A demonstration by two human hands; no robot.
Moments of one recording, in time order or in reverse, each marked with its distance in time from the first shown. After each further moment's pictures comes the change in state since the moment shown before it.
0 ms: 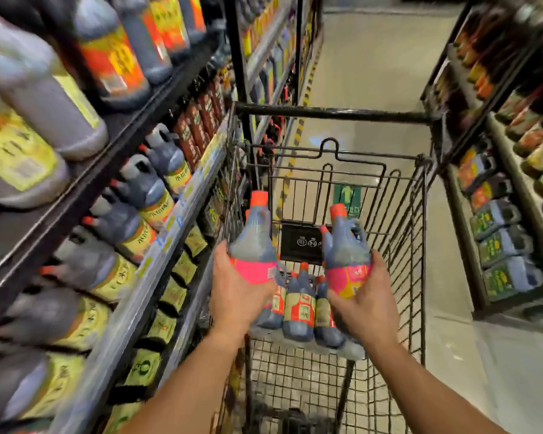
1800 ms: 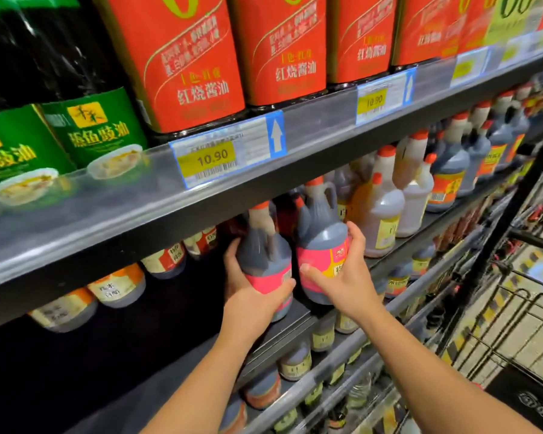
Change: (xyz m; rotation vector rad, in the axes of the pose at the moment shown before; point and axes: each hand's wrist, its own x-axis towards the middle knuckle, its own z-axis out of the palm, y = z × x) left_hand -0.071 -0.021 -0.381 -0.256 0.777 0.077; right_hand -0.156 -0.399 0.095 0.609 -0.766 -0.778
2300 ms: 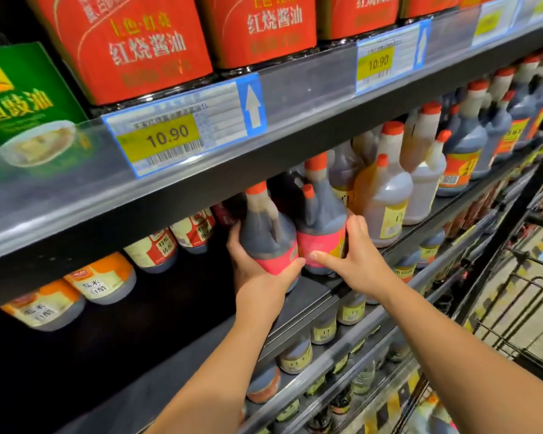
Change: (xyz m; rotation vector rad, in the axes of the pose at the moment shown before) left_hand 0.018 -0.009 0.043 -0.018 0.128 -0.081; right_hand 0.042 0.031 -0.018 -0.236 -0.167 -0.149
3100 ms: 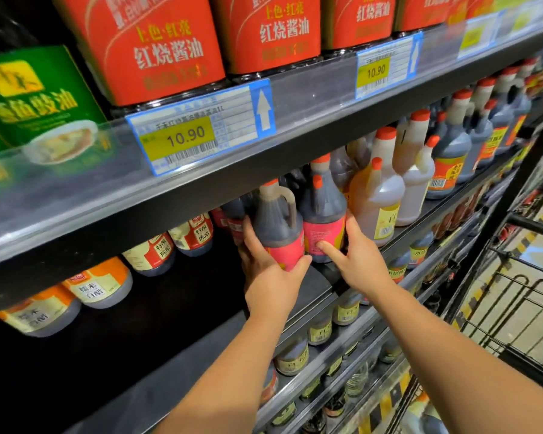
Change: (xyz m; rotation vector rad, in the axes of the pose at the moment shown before) left_hand -0.008 0.010 0.008 0.321 -0.078 0.131; right_hand -0.002 0.010 0.005 -0.114 0.119 0.073
